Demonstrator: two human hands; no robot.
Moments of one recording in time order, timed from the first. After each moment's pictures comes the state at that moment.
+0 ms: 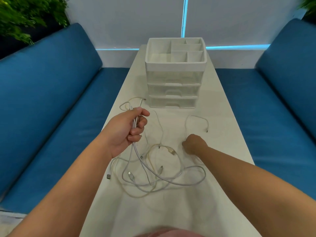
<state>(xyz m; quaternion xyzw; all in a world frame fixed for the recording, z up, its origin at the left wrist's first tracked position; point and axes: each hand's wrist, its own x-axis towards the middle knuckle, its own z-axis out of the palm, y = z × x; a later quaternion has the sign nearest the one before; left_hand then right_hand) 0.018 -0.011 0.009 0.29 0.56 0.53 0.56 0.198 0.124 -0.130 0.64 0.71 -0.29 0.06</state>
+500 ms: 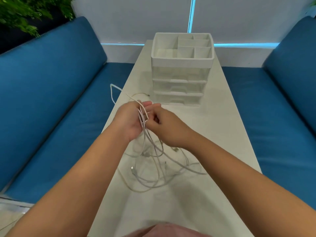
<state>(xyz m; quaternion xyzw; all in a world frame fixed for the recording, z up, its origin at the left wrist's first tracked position) 0.027 0.017 0.009 0.11 0.52 0.64 0.56 0.146 0.044 0.004 0.34 0.82 -0.43 -0.18</state>
